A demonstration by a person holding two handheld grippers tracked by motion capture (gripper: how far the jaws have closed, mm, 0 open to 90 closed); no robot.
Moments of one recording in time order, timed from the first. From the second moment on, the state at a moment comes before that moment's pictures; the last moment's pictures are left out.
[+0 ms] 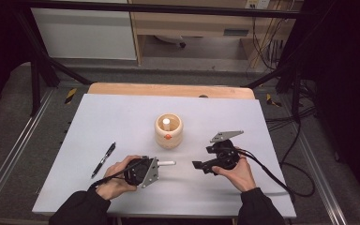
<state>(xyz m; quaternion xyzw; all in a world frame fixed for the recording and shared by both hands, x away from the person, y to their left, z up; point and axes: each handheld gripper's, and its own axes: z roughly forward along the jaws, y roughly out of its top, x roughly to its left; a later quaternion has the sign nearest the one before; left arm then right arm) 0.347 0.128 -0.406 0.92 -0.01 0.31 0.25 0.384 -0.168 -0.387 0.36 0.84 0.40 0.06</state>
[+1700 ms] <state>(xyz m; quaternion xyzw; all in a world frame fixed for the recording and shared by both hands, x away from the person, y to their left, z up) 0.404 0.140 -0.330 0.80 0.33 0.20 0.46 0.366 -0.240 -0.443 0.39 0.83 0.39 0.10</state>
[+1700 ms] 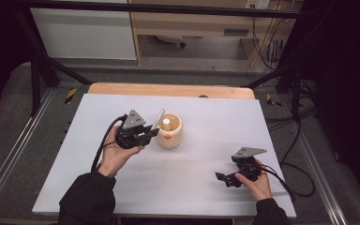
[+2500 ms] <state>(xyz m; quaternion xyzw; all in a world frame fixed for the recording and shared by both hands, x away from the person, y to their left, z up) 0.449 0.103 -0.315 0.77 0.36 0.22 0.48 0.365 -0.240 -0.443 0.38 0.83 0.39 0.10</state>
